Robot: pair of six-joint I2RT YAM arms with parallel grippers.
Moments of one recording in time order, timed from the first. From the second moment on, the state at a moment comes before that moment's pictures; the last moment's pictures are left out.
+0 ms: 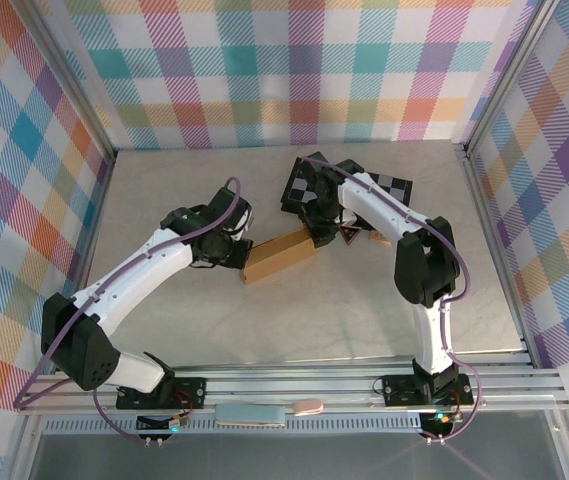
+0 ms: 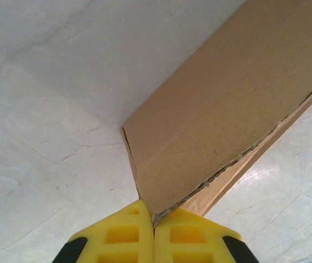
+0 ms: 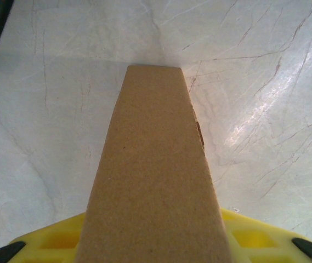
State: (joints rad) left arm -0.60 1.42 1.27 -1.02 -0.04 -0.29; right arm 0.58 2.05 1.84 -1.17 -0.18 1.65
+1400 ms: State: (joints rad) left arm -0.66 1.46 1.29 -1.02 -0.16 -0.72; right arm 0.57 2.06 1.85 -1.16 -0.18 1.65
